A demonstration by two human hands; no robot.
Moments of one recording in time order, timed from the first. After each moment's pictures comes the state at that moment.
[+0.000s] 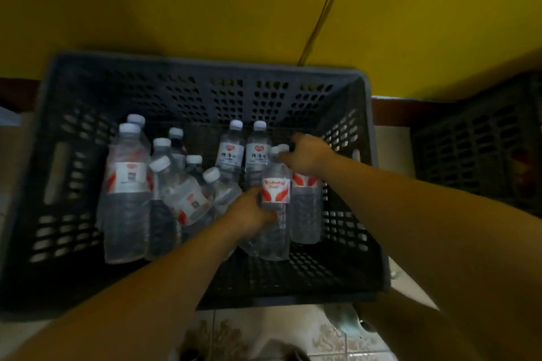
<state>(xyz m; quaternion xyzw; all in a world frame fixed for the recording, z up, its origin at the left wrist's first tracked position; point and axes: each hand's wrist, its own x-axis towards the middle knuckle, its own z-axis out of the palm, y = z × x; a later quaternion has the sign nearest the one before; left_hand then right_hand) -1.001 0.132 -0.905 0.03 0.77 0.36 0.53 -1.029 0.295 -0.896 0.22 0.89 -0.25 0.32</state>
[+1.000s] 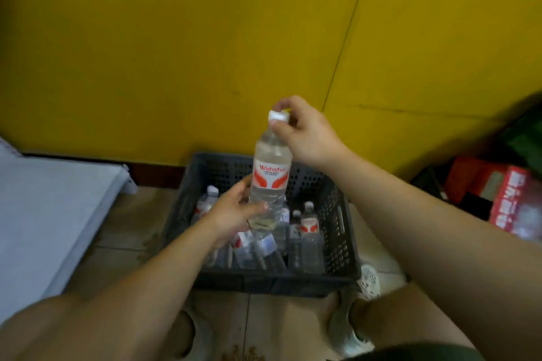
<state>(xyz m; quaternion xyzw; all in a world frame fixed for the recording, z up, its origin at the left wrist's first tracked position) -0.961 0.008 -0.653 0.05 0.70 0.63 0.33 -0.963 0.172 -0.547 0.04 0.90 -0.41 -0.09</state>
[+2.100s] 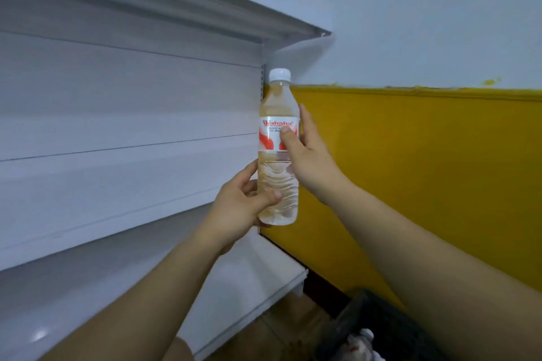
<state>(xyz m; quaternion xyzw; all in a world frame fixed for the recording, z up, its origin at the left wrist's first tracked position) -0.763 -0.239 -0.371 0.02 0.72 0.67 -0.21 -0.842 -0.127 -0.310 -0.35 0.70 -0.62 -0.06</state>
